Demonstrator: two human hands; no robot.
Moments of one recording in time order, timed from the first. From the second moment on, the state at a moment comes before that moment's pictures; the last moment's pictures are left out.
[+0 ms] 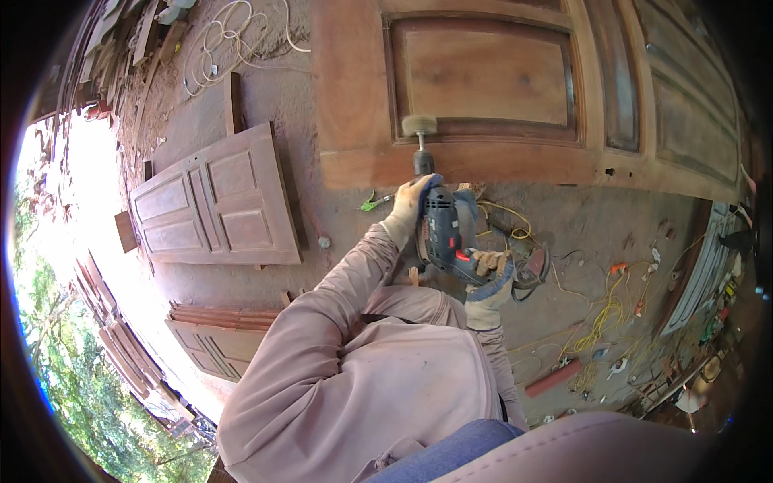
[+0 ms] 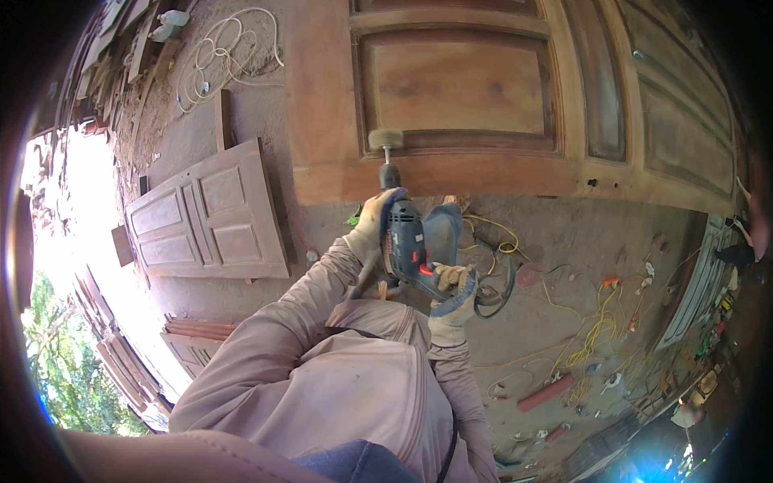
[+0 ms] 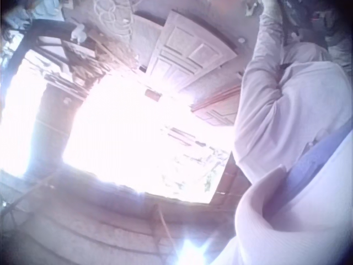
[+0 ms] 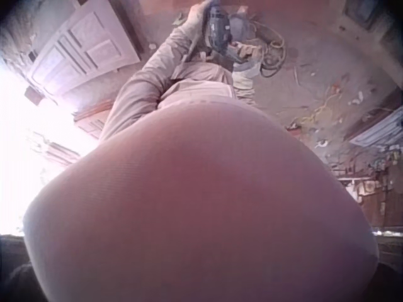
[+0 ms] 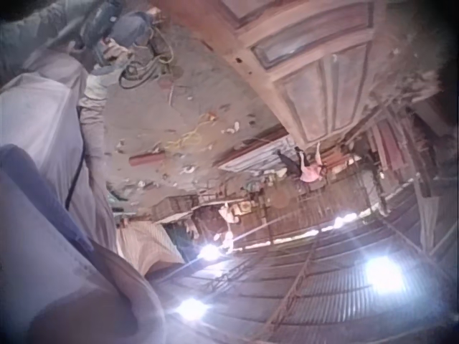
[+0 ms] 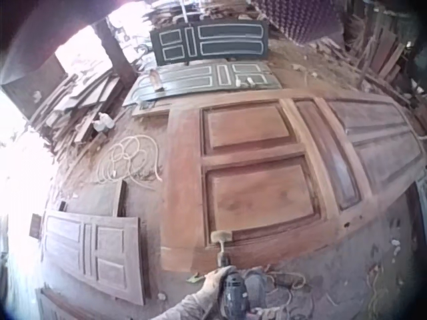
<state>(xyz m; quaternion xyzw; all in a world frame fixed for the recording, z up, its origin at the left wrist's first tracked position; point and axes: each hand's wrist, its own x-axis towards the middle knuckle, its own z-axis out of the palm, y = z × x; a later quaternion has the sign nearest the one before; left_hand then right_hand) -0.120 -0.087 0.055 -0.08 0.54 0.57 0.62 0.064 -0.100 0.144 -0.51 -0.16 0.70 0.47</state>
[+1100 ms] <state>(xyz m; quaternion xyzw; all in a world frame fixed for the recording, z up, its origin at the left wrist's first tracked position) -0.015 0.062 0.083 -0.02 0.54 0.35 0.77 0.155 -0.055 0.169 -0.47 -0.13 0.62 0.61</state>
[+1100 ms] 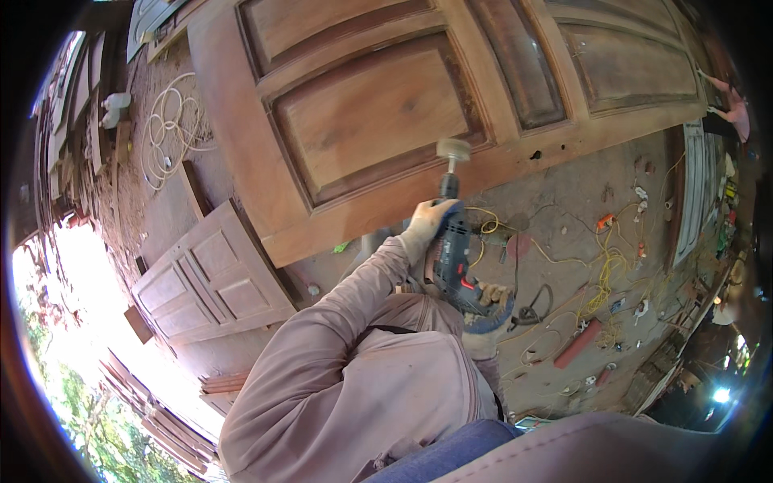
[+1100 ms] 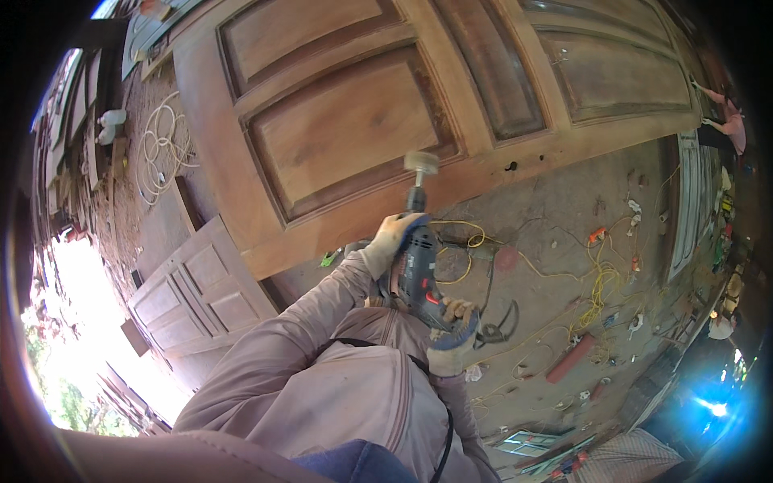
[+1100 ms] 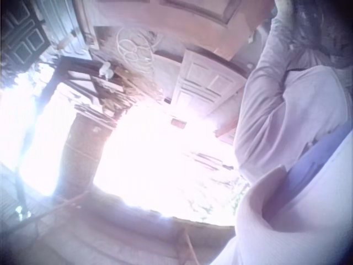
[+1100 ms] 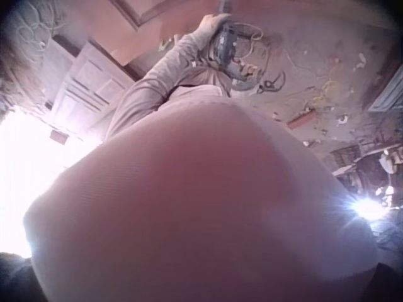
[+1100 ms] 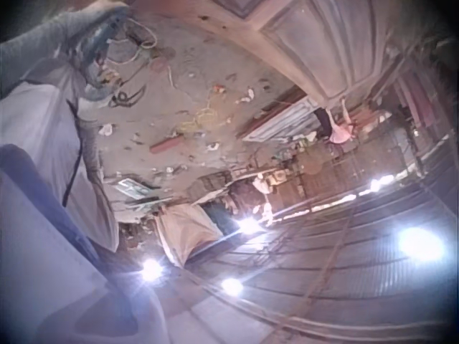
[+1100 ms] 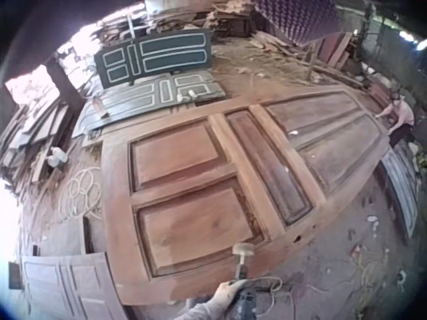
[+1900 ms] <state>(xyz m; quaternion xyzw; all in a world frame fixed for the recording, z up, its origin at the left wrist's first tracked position) -0.077 0.169 0.042 0.36 0.52 0.14 0.76 0.027 -0.016 0.171 -0.64 -0.26 0.48 0.54</state>
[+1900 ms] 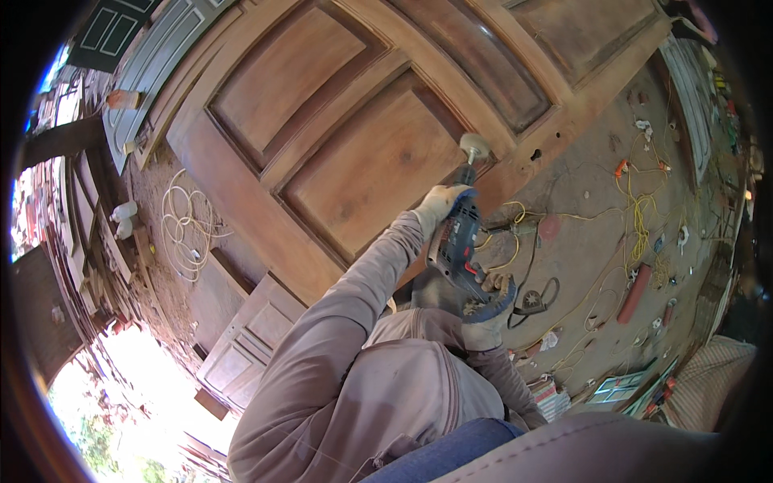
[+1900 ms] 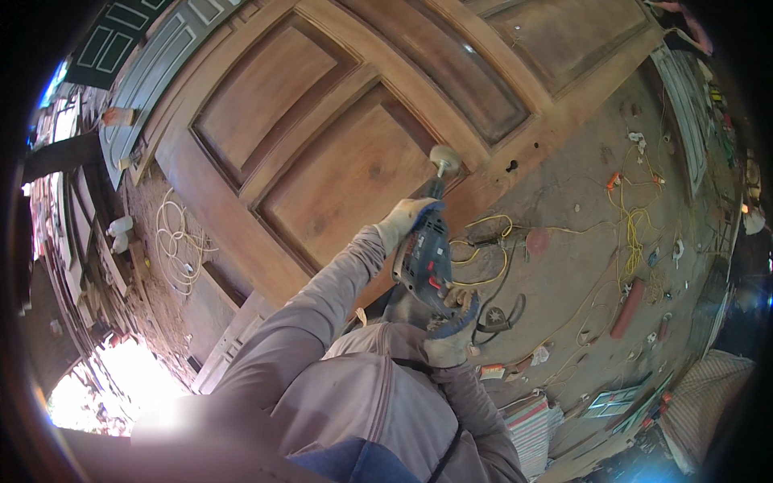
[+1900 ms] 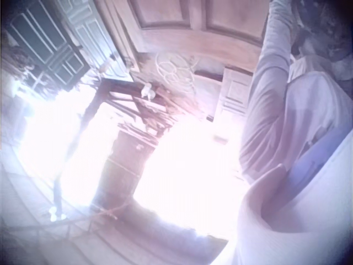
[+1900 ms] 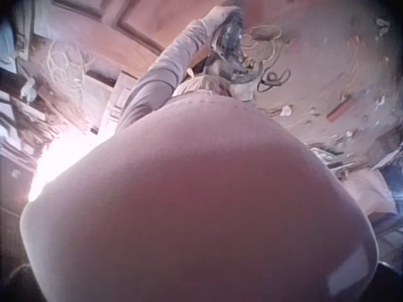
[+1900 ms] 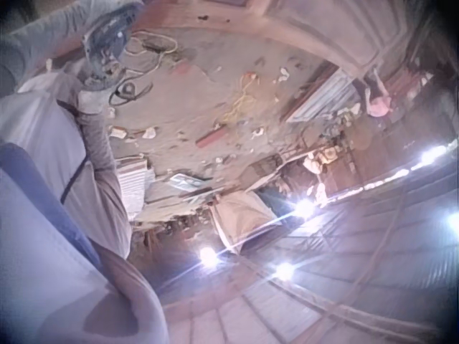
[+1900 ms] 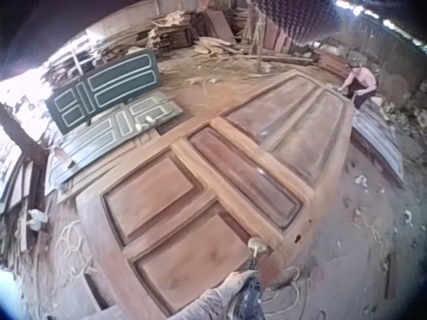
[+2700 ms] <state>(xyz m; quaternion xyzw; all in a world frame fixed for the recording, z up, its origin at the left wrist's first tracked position) -0.161 0.281 0.052 0.13 0.54 0.17 0.81 -0.055 0.070 0.113 -0.58 -0.23 0.47 0.63</state>
